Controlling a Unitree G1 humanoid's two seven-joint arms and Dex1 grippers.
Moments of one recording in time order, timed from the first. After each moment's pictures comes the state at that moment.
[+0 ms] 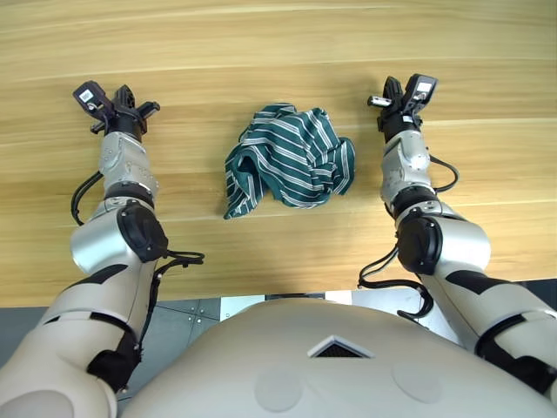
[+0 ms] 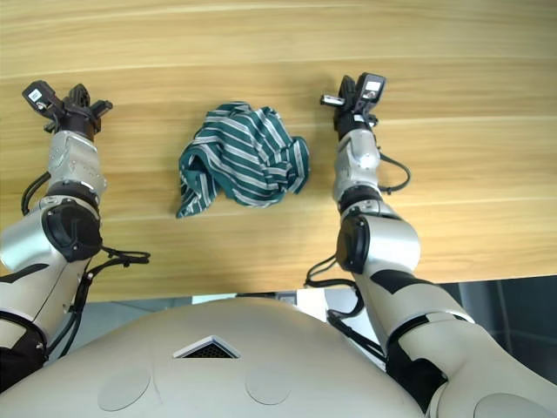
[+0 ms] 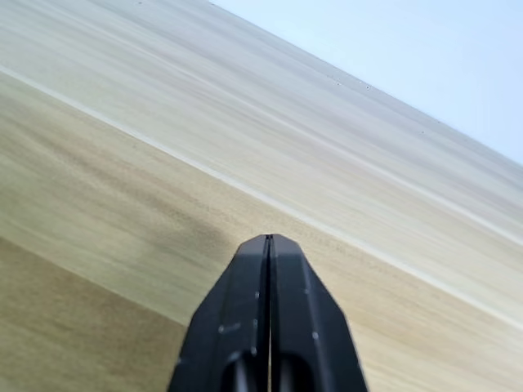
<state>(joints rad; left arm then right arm) -0.64 0.34 0.56 1.33 -0.28 -0.32 -0.29 -0.64 -0.08 -0.31 1.29 0.16 -0.48 0.20</state>
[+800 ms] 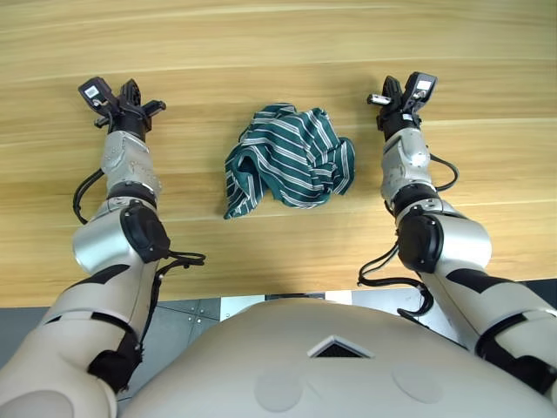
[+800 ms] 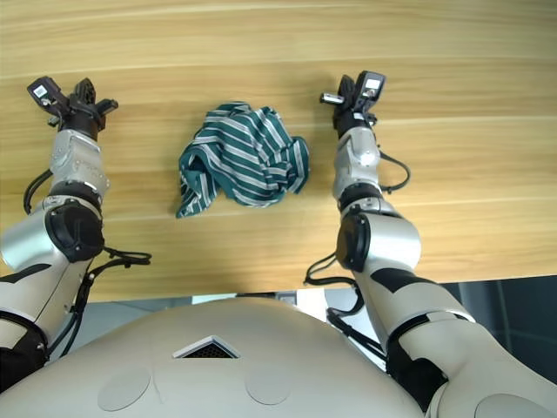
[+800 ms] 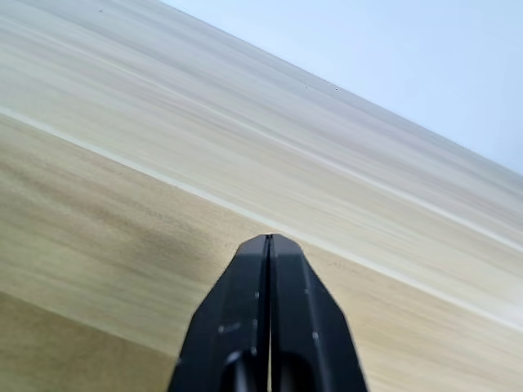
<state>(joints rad) -0.64 0.33 0.54 1.33 -0.27 -0.36 -0.36 -0.65 -0.08 -0.32 1.29 0.17 -0.45 0.20</state>
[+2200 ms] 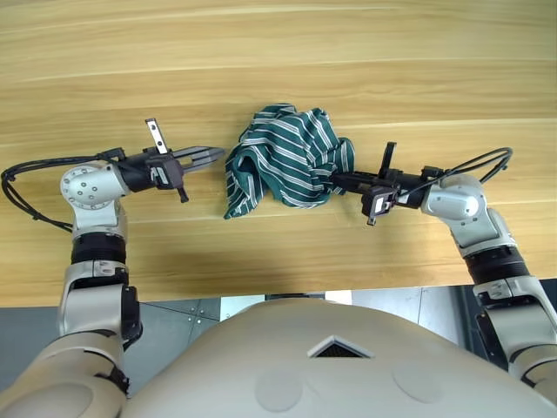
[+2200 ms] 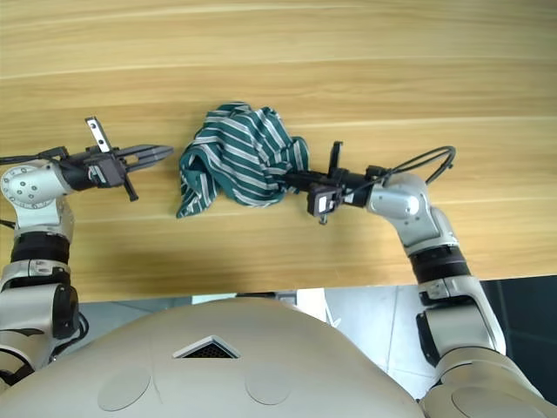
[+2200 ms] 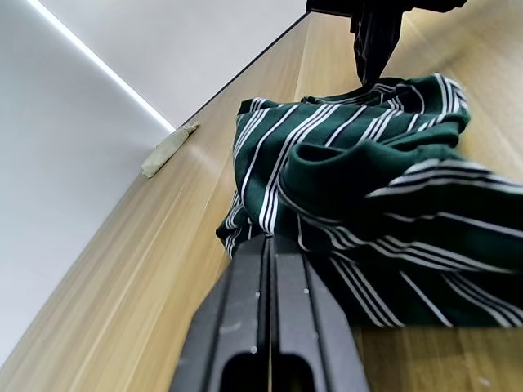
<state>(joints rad) -0.20 0.53 0.06 0.63 -0.07 -0.98 -1.25 -0.10 -0.60 0.27 0.30 -0.30 -0.81 0.77</state>
